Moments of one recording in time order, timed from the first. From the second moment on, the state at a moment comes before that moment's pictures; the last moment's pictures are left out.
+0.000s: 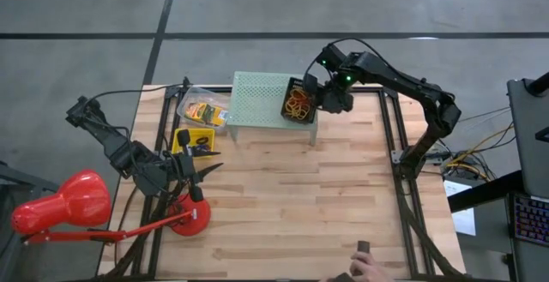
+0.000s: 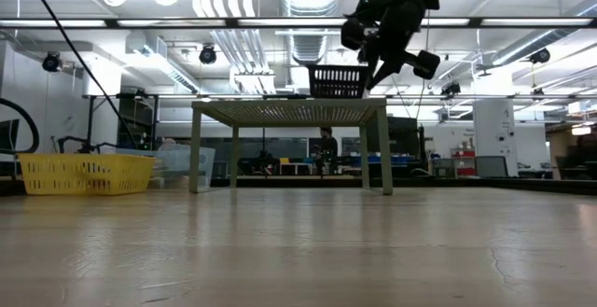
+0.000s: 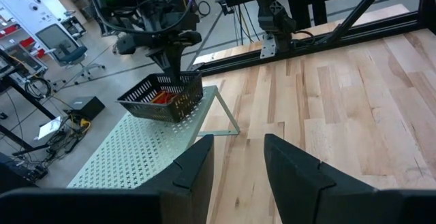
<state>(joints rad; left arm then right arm) -0.67 0.95 0.94 -0.52 -0.96 -0.05 -0.63 1.67 1.55 -1.03 -0.37 -1.93</state>
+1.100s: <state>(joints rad) -0.67 0.95 0.94 -0.52 -0.96 -0.05 -0.63 1.62 1.55 -1.08 -0.34 -1.98</state>
